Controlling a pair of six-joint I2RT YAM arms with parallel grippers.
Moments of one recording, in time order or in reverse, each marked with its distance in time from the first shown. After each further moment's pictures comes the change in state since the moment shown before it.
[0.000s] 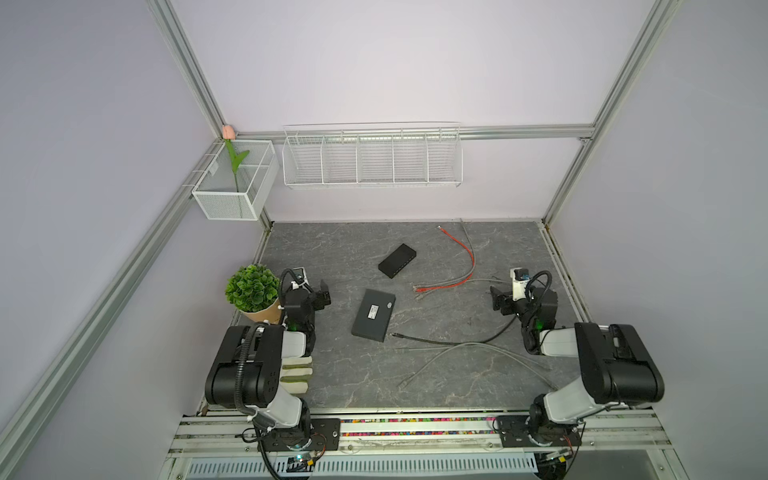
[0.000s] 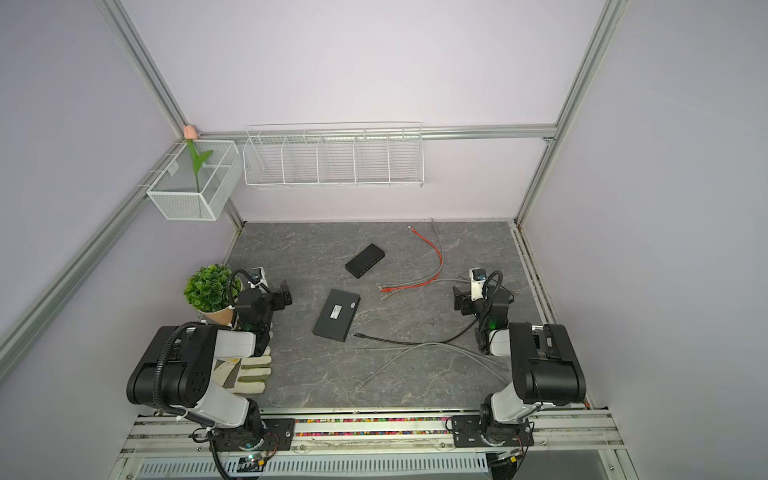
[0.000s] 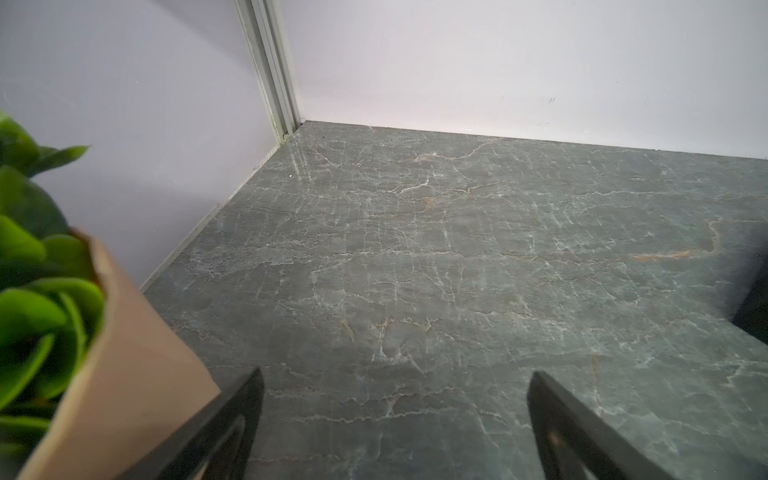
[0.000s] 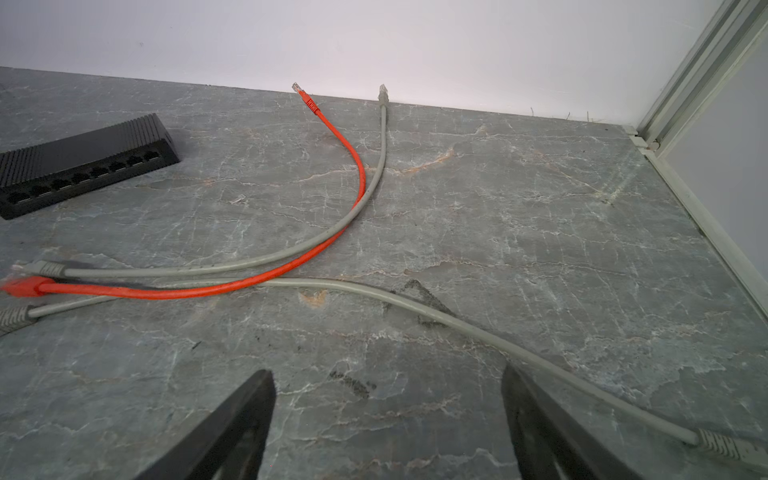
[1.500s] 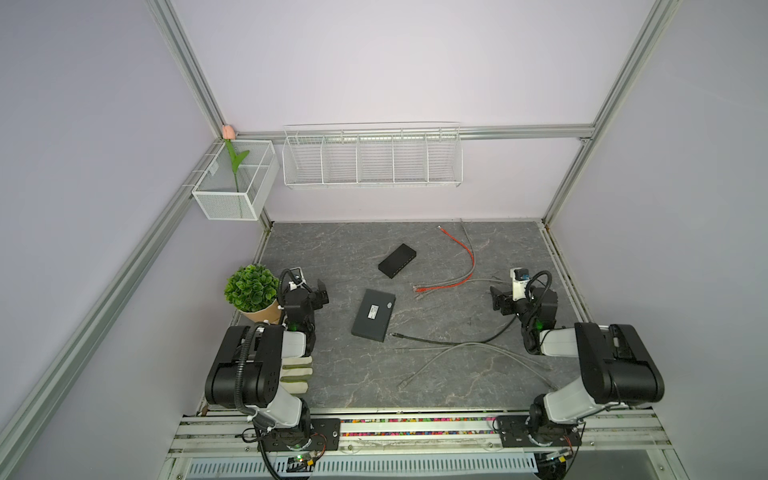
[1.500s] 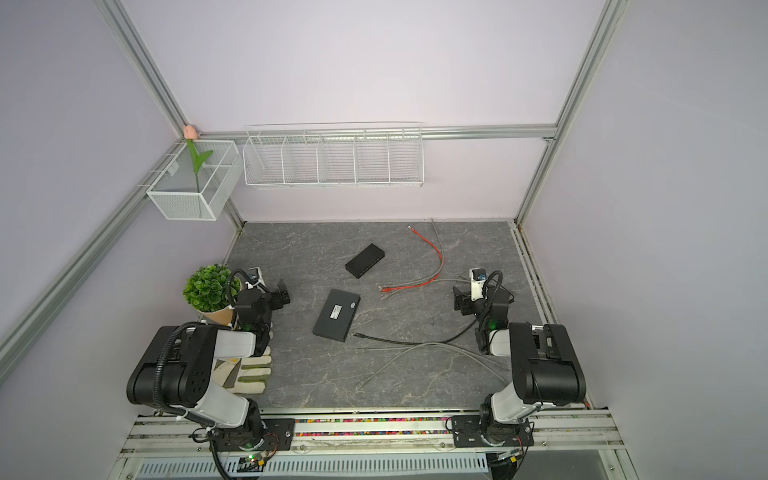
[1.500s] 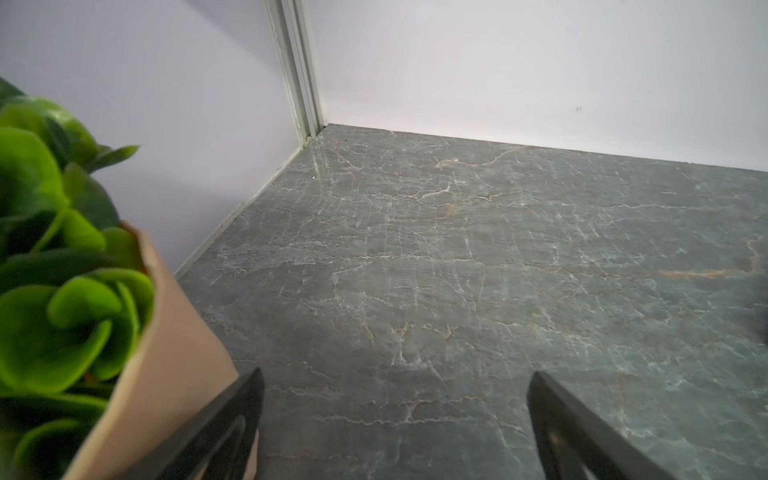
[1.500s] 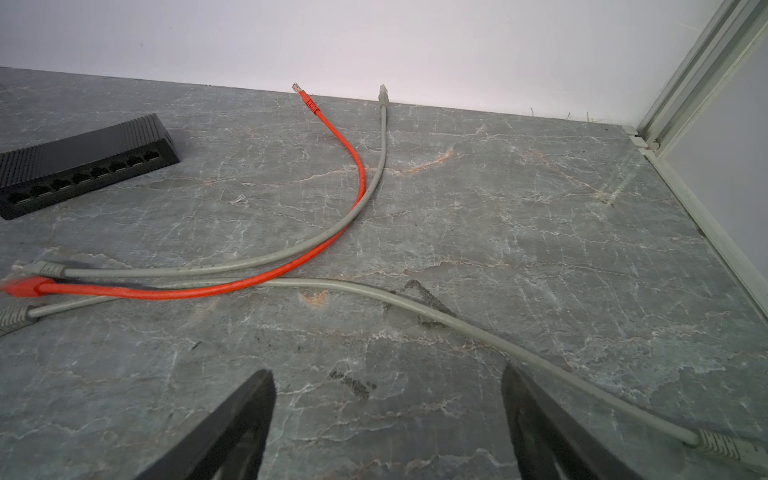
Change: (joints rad) left arm 0.000 0.000 0.000 0.010 -0.073 -0.020; right arm 0.000 0.000 0.000 0.000 0.000 0.000
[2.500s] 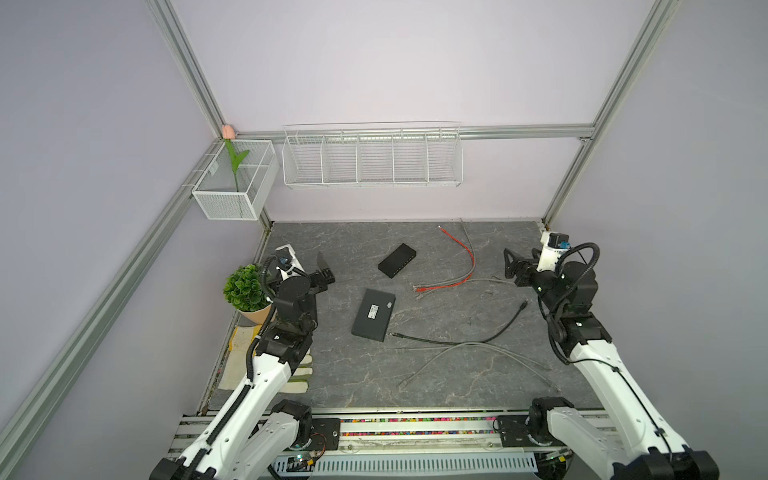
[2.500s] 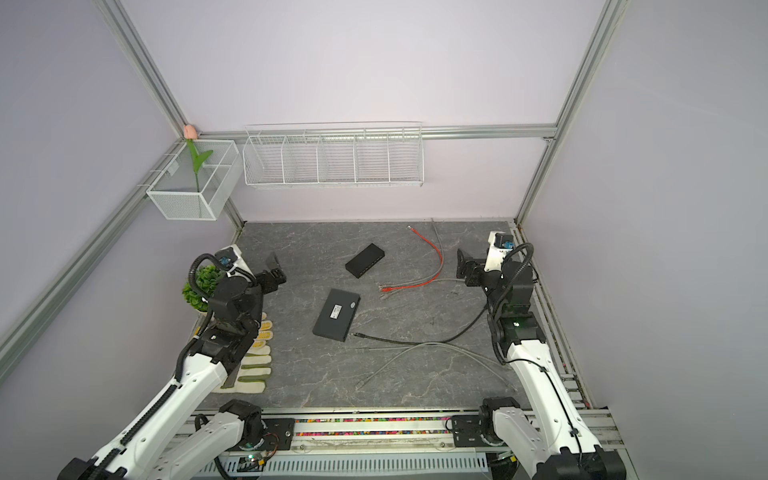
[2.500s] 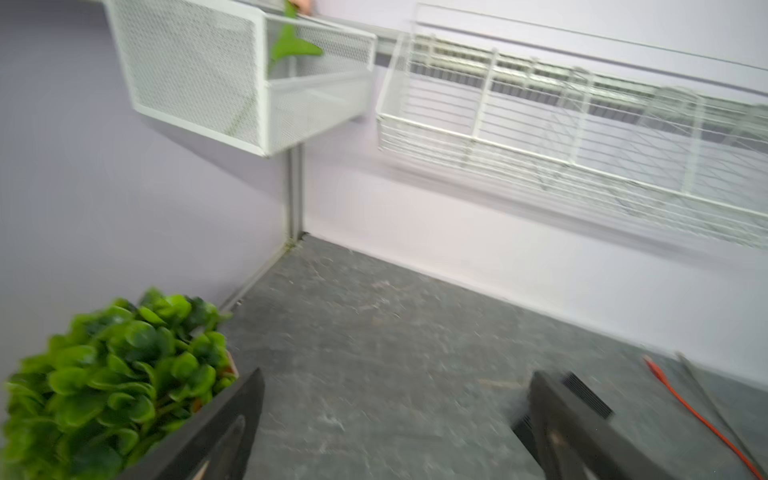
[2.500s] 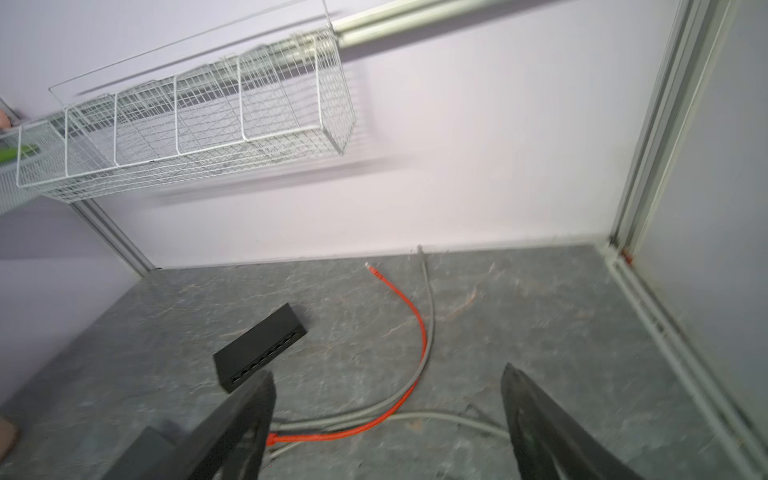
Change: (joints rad) left arm -0.352 -0.709 0.283 -0.853 -0.244 -0.222; right arm 0.105 -0.582 0.369 -0.806 0.062 0.351
